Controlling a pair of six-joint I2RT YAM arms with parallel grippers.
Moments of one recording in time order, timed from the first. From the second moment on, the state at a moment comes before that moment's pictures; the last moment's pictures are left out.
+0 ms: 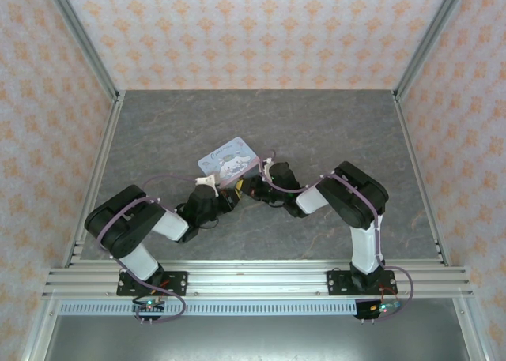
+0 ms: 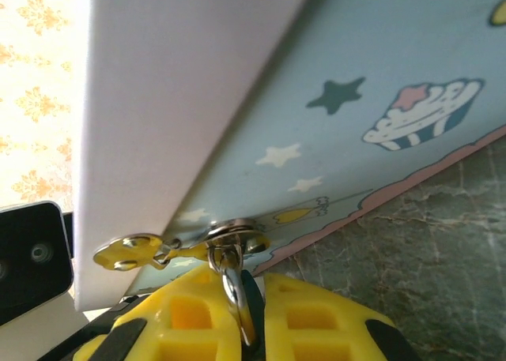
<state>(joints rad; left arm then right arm) -0.60 1.64 0.30 0.84 0.05 -0.96 0.72 1.97 0.73 0.78 -0.45 1.08</state>
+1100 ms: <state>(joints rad) -0.78 1.54 0.63 0.03 -0.20 -0.72 0.72 1.97 0.74 0.79 -0.44 1.12</state>
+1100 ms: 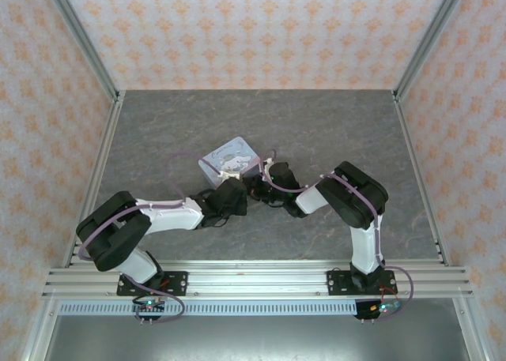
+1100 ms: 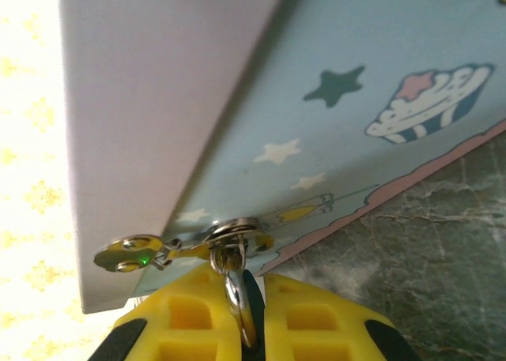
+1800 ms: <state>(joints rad) -0.61 1.36 0.37 0.37 0.07 -0.92 0.72 1.98 0.74 0.79 -0.52 1.20</state>
